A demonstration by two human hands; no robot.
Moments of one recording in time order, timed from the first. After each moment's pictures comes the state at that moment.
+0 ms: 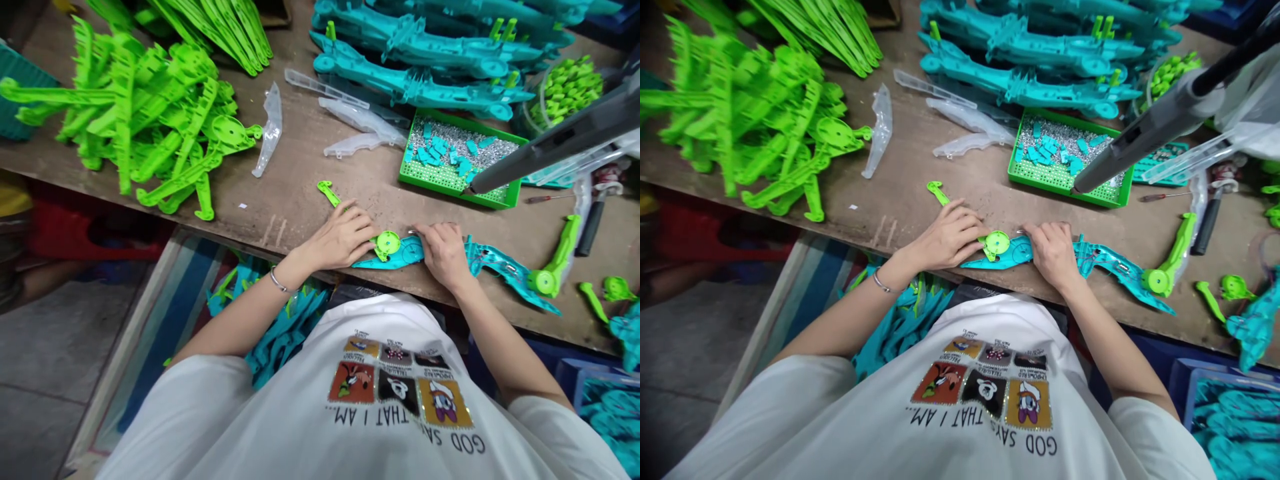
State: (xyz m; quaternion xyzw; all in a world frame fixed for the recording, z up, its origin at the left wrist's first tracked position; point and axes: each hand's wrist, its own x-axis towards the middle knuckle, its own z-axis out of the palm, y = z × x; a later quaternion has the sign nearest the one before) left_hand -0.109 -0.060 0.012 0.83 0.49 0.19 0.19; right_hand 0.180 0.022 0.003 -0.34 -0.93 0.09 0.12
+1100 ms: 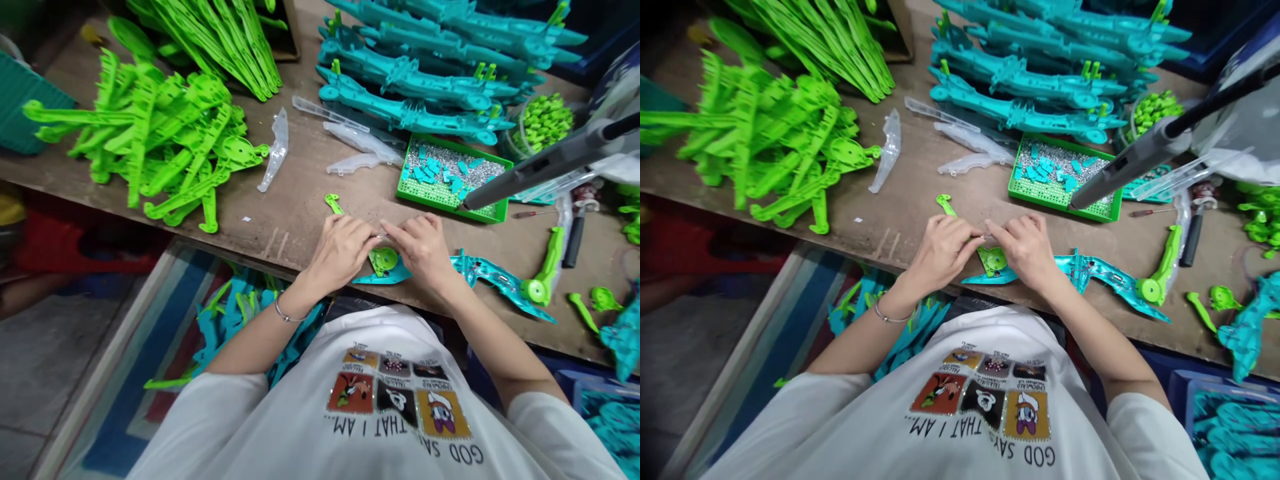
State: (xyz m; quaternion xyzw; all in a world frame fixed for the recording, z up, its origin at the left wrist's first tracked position) left_hand -0.081 -0.070 0.055 0.71 0.63 0.27 0.12; right_hand 0.121 0.030 0.046 -0.26 -0.95 0.09 0.16
